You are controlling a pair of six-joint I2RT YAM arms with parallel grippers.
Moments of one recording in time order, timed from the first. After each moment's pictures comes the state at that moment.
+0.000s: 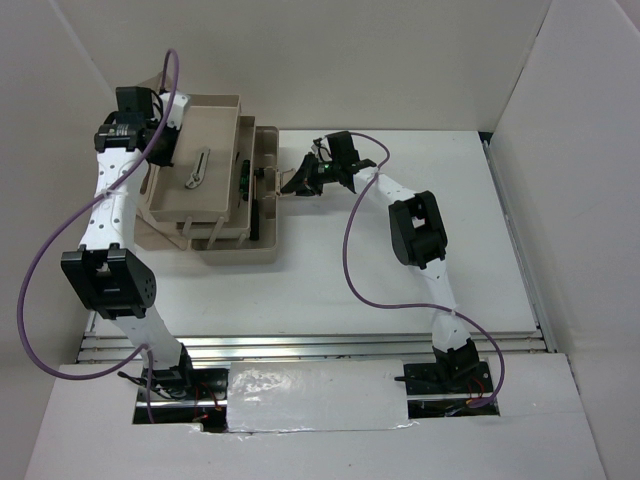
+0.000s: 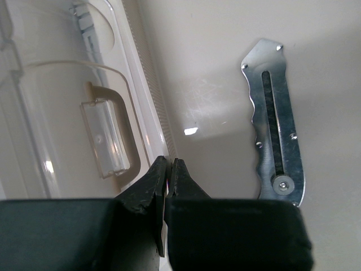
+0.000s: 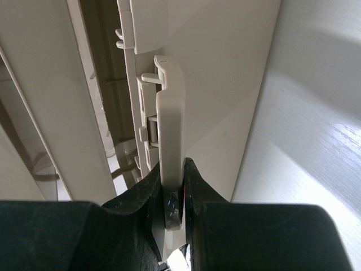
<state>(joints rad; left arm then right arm) 0.10 1.77 1.93 -0.90 0.04 0.40 0.43 2.48 2.06 -0.18 -0.82 0.93</state>
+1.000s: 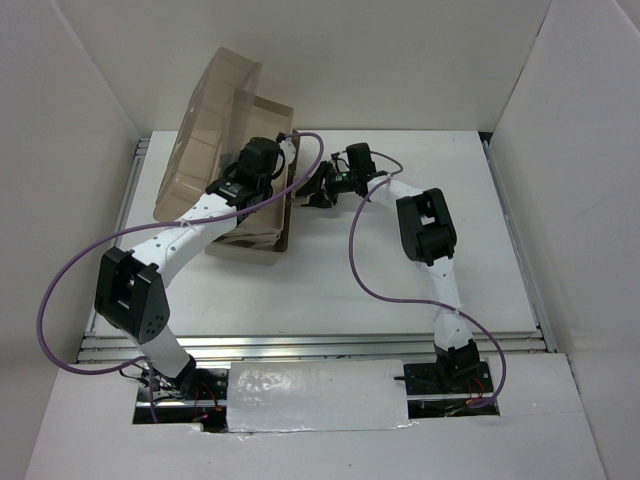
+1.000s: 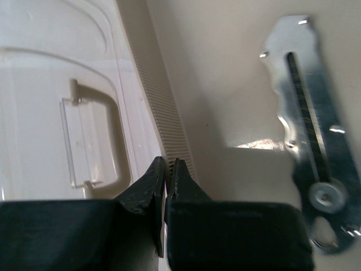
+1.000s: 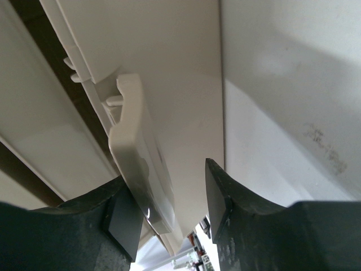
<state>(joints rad) -0.52 1.65 1.44 -0.30 -0.81 0.82 0.35 2.47 1.87 -0.02 -0.94 1.09</state>
